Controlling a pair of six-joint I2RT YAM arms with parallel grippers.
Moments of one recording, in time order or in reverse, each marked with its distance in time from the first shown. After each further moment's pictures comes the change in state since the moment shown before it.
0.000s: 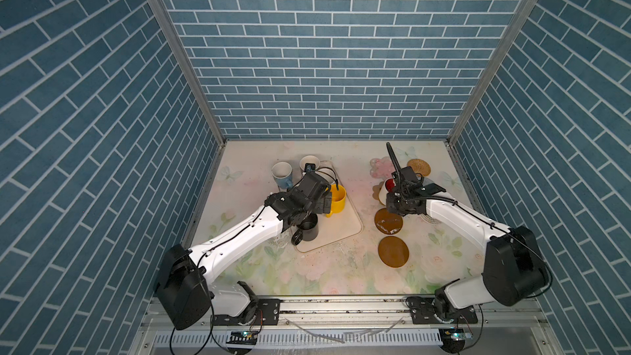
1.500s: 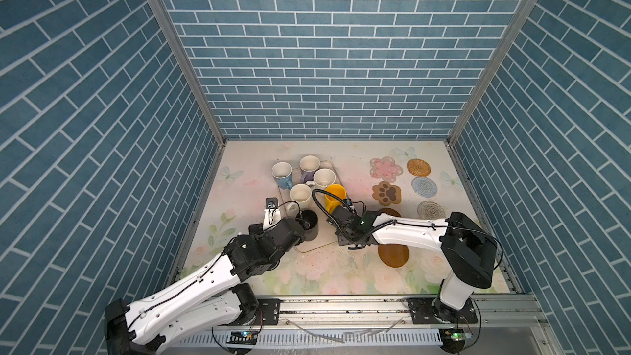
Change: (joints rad) left arm -0.190 -0.526 -0.355 -0.313 -0.339 -0.293; right arm 0.640 0.220 0.056 0.062 0.224 0.378
